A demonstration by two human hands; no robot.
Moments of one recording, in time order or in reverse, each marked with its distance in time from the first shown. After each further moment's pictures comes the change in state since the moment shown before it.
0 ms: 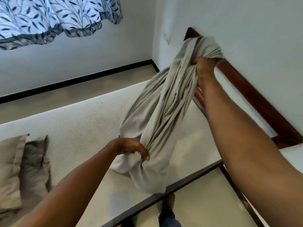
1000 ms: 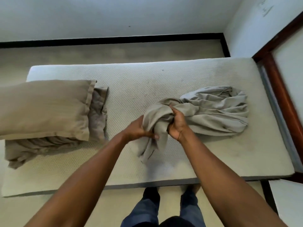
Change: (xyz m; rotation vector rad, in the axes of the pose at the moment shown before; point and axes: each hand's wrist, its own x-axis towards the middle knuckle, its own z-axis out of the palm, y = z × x) left_hand -0.098 -0.256 -0.081 -0.150 0.641 0.322; right_hand -0.395 0.195 0.224 0.240 -0.553 0.970
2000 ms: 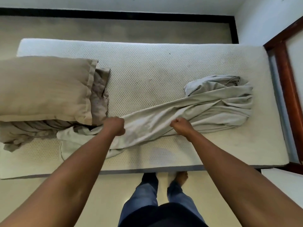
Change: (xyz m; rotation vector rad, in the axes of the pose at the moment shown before) left_hand -0.024 -0.121 -0.047 1.125 -0.093 -0.555; right_hand 0.038 0.058 -0.060 -1.320 0.249 0.025
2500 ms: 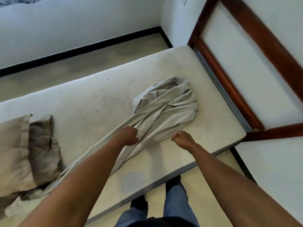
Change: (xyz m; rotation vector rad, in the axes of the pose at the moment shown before) left_hand 0.034 0.277 -0.121 0.104 0.016 0.446; right_hand -0.021 0.175 -0.175 0.171 0.156 0.145
